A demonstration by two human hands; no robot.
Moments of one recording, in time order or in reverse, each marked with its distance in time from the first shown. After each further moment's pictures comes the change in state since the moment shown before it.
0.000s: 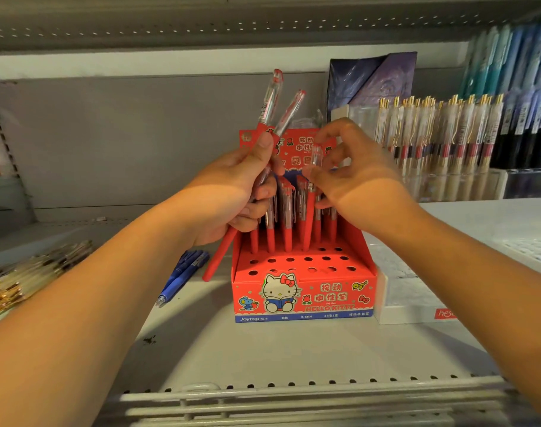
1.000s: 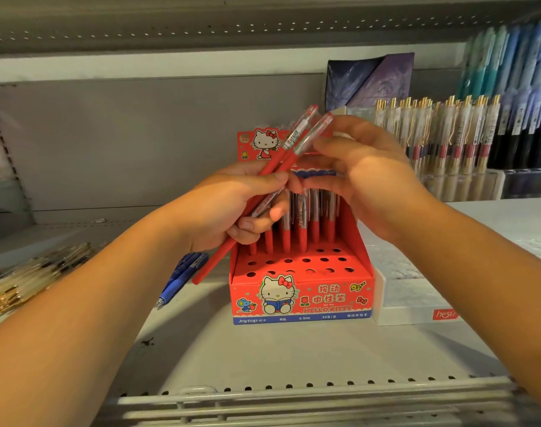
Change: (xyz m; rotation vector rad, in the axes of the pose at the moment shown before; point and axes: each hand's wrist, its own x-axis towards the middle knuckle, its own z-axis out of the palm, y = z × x) left_hand -0.006 -0.001 -0.001 0.024 -0.197 -0.034; right_hand -0.004 -0.031 -0.009 0.741 -0.077 0.266
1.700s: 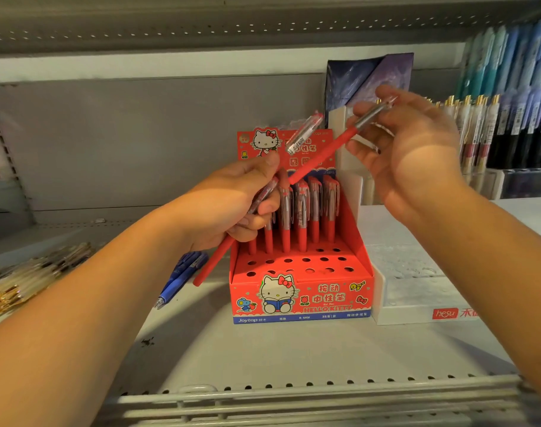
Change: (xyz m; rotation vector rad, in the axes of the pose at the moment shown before) left_hand 0.003 -0.002 0.002 0.044 0.121 0.005; right_hand 0.009 -0.020 -0.018 0.265 0.360 -0.068
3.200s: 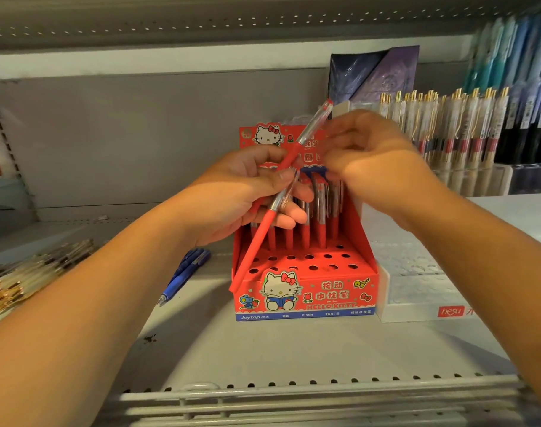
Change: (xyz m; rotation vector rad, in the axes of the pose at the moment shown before) left_hand 0.001 0.001 0.001 -0.068 -0.048 0.118; right_hand -0.006 0.020 0.000 -0.902 -0.306 -0.126
